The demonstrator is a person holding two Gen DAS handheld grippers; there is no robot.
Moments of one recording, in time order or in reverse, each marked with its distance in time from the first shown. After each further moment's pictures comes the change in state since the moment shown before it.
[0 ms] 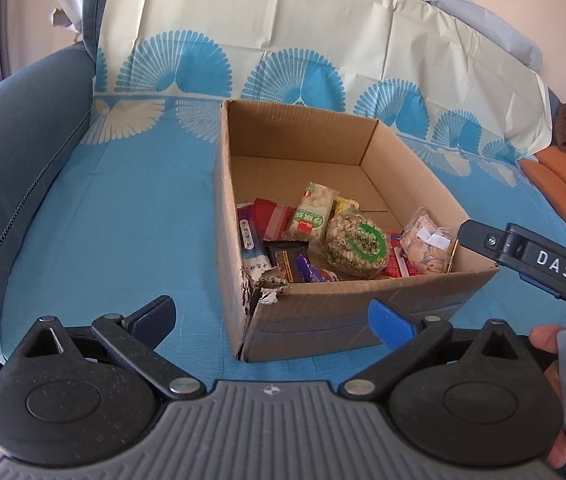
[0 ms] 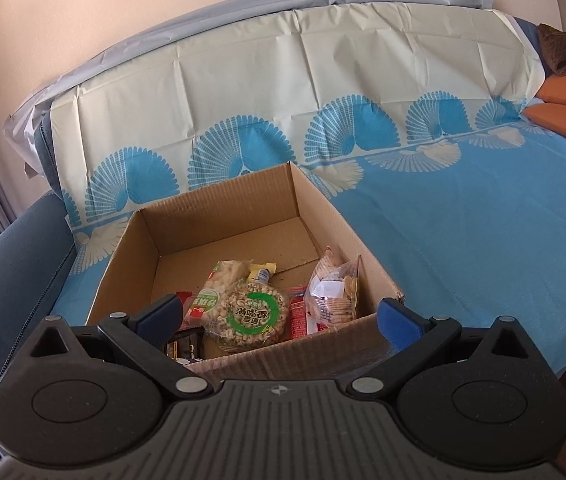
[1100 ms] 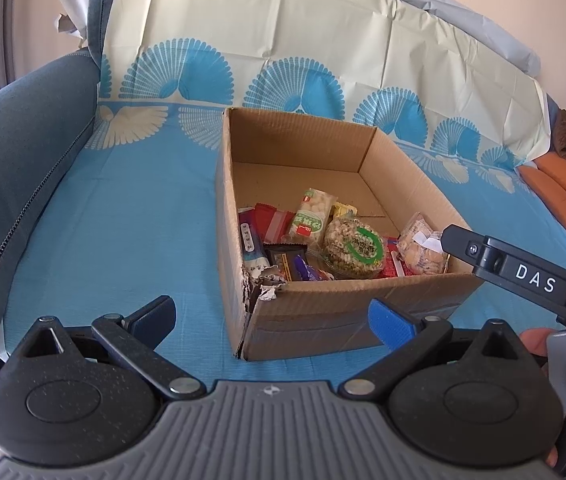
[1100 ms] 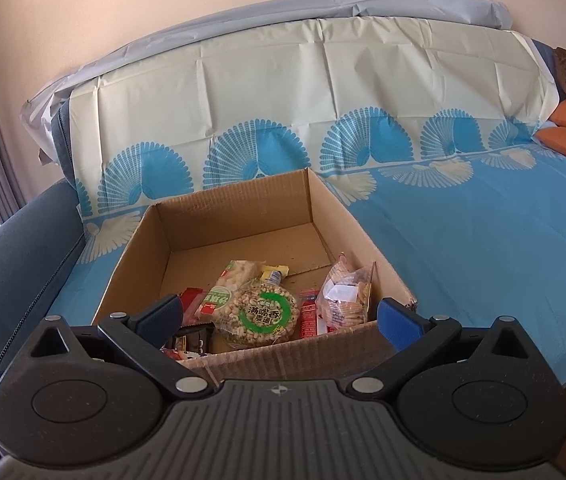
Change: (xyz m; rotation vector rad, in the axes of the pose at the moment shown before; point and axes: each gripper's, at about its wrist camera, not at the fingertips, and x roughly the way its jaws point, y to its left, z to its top) left arm -0.011 -0.002 -0.005 -0.006 -0.022 0.002; right arm -0.007 0.013 -0.006 -0.078 -0.025 0.019
